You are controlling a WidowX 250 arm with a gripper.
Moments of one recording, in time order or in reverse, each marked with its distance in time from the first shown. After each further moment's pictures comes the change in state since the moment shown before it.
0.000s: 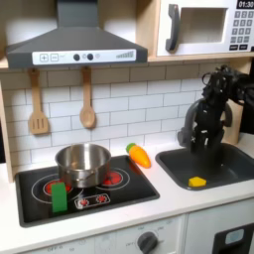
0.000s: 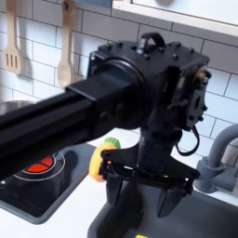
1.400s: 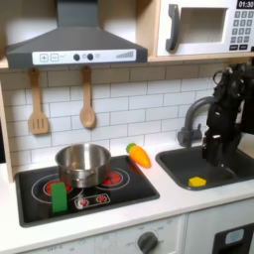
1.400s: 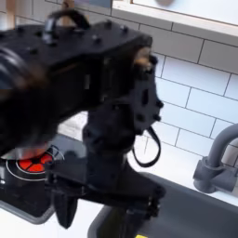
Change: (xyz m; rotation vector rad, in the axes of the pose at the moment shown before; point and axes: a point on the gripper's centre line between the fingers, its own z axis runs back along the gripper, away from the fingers) arm -0.057 0.041 0.029 -0.057 0.010 -0.071
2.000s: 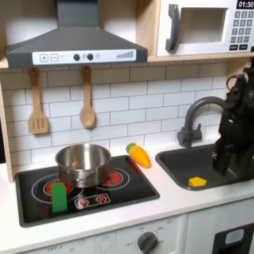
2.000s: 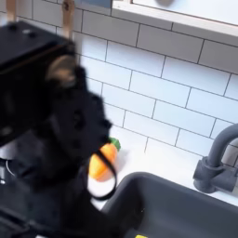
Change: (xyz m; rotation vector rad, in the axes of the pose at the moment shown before) arm -0.042 0.020 0.010 -0.031 -0.012 -0.075
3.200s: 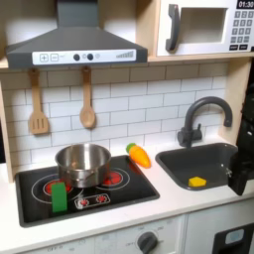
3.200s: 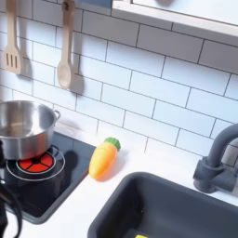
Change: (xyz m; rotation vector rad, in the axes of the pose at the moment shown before) arm -0.068 0.037 0.021 -0.029 0.007 -0.114
